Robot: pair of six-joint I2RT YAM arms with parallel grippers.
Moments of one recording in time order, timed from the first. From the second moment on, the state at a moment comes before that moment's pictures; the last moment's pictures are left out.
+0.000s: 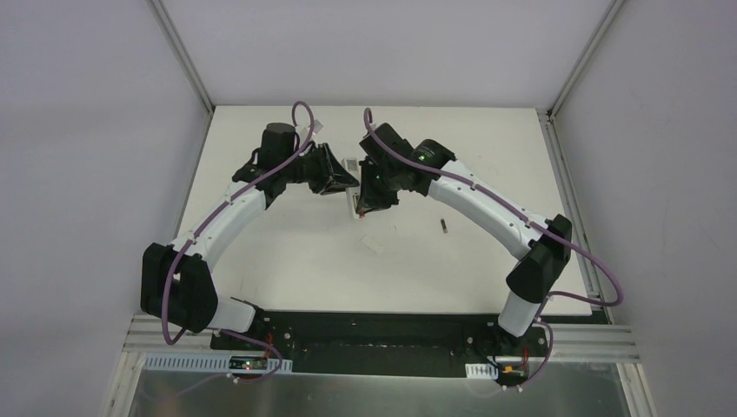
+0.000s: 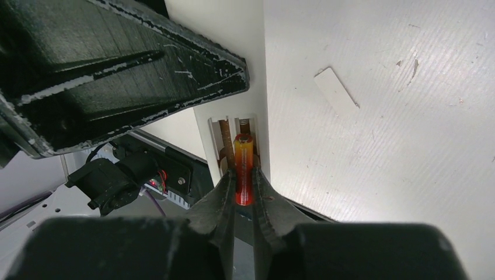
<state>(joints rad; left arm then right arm) -0.32 1.39 1.09 -0.26 0.68 -0.85 0.89 1.75 1.79 -1.03 -0.06 0.74</state>
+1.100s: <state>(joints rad) -0.32 1.41 1.10 -0.26 0.68 -0.88 0.85 1.74 1.73 -0.94 -0.06 0.79</state>
